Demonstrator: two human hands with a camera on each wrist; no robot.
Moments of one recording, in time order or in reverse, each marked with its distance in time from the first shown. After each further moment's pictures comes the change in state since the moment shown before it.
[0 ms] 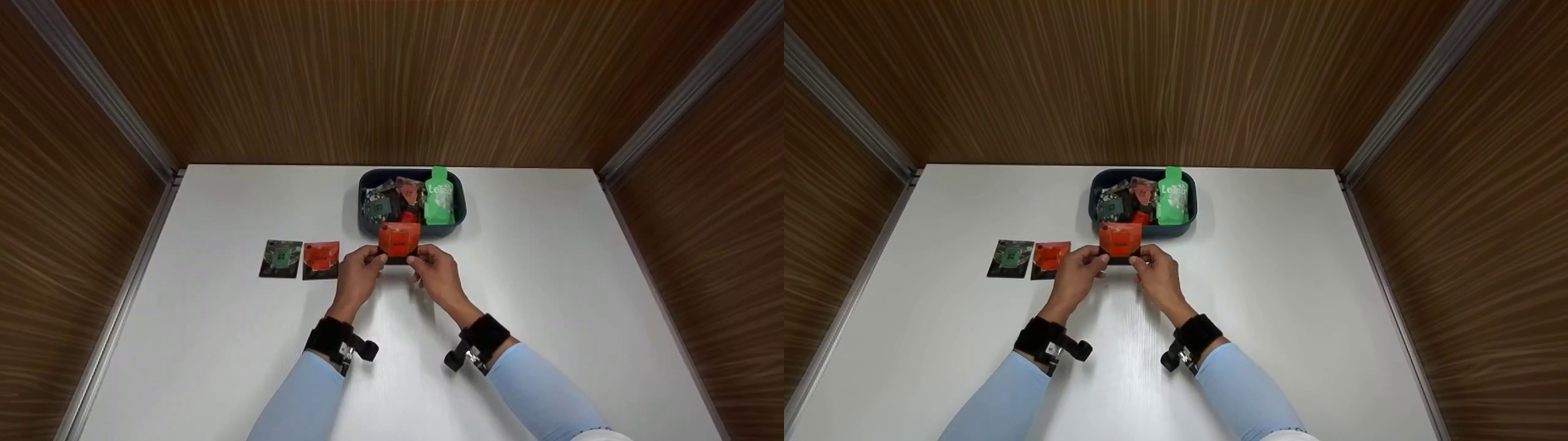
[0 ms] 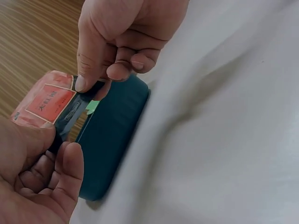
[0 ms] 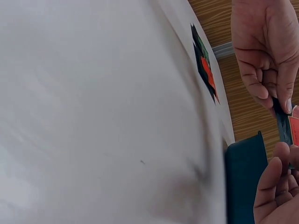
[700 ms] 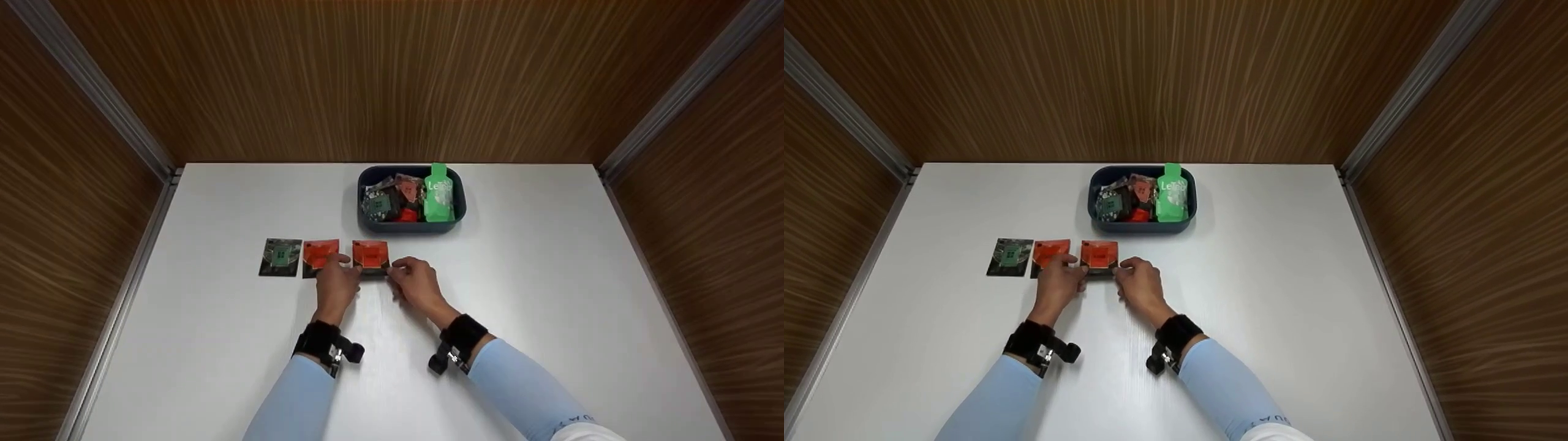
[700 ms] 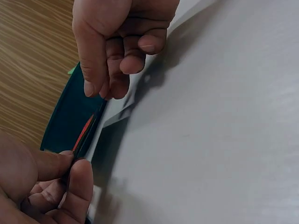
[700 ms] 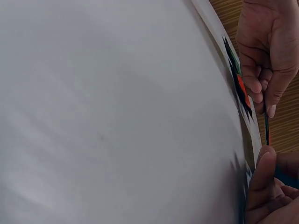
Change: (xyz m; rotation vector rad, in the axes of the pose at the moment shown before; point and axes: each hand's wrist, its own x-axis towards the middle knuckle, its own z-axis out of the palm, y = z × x) left_hand -0.005 -0.030 -0.023 0.185 0.139 -0.216; right_hand -0.004 0.017 0.037 -0.154 -0.092 0.085
